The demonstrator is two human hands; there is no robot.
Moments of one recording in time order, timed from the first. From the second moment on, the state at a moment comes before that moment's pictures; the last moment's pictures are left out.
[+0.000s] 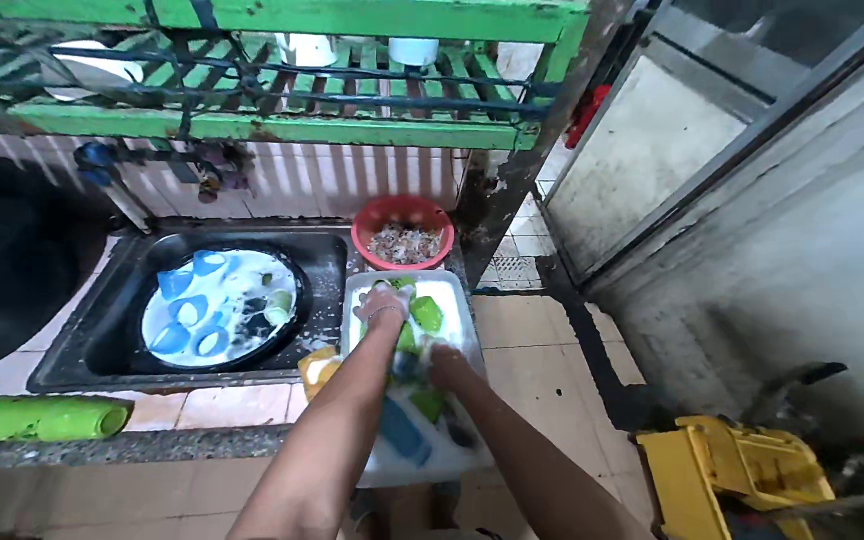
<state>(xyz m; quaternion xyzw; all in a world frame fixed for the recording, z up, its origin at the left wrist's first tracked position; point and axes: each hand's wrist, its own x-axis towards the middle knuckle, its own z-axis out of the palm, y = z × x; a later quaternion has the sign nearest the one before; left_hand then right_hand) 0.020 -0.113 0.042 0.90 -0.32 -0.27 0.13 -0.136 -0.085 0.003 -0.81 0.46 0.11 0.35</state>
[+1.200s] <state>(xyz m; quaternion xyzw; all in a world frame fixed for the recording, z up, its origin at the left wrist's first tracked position) -0.001 -0.060 0.053 0.72 -0.08 -0.36 0.59 -0.095 -0.080 0.079 -0.84 0.40 -0.20 0.29</state>
